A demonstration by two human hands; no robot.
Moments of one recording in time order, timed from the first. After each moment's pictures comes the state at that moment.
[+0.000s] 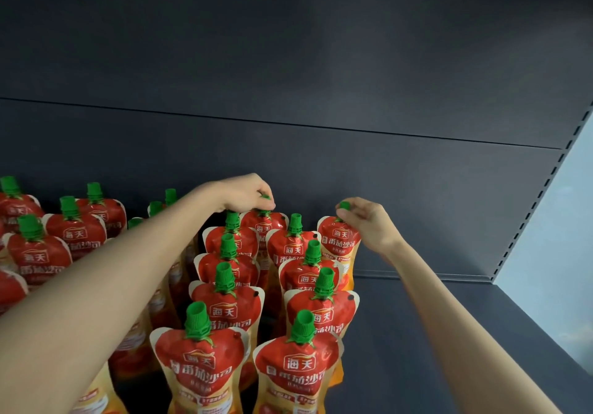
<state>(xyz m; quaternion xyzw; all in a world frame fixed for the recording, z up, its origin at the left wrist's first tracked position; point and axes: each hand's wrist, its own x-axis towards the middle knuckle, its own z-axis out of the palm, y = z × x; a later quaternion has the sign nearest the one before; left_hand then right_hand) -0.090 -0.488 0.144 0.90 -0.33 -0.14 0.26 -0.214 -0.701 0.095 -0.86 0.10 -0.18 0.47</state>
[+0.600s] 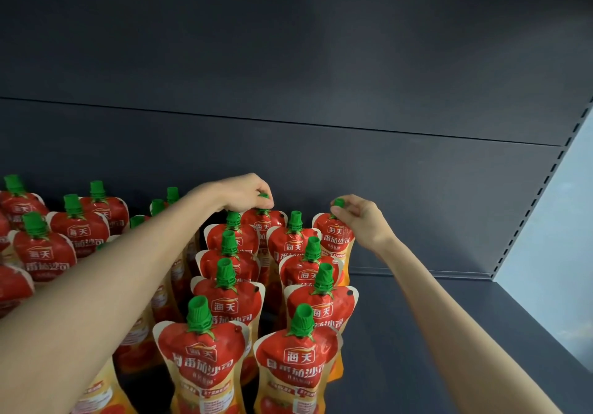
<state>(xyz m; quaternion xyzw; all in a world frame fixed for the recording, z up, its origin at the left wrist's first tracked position) -0.088 -0.483 0.139 0.90 -0.33 -0.13 0.25 -0.209 -0.692 0.094 -0.86 0.10 -0.18 0.46</state>
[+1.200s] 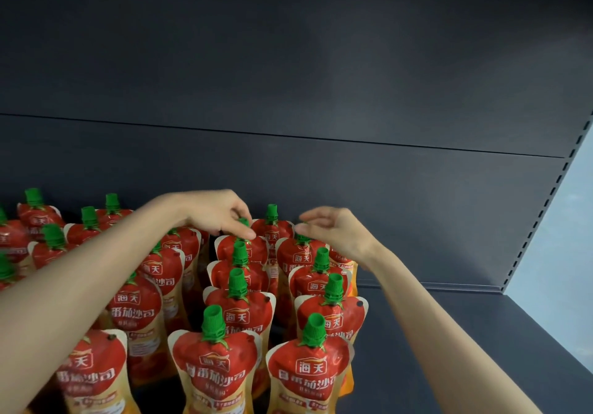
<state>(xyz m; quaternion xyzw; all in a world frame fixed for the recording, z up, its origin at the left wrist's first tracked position) -0.117 -0.426 0.162 0.90 -0.33 -0.19 0.19 -0.214 -0.640 0.116 -0.88 -0.01 -0.10 0.47</state>
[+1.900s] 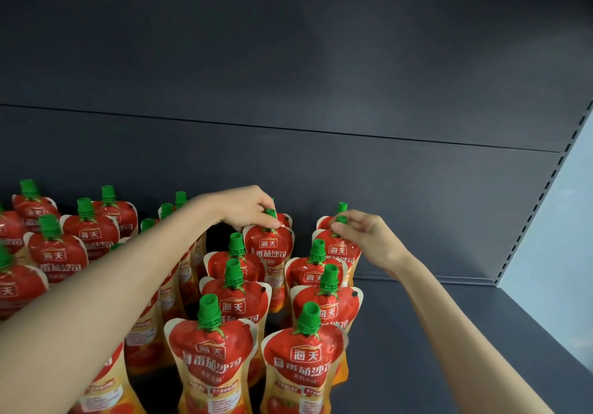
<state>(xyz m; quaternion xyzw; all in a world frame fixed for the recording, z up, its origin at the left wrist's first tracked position) -0.117 -0.465 0.145 0.89 -0.36 -0.17 0.24 -0.237 -0.680 0.094 -0.83 0.03 -0.13 0.54</state>
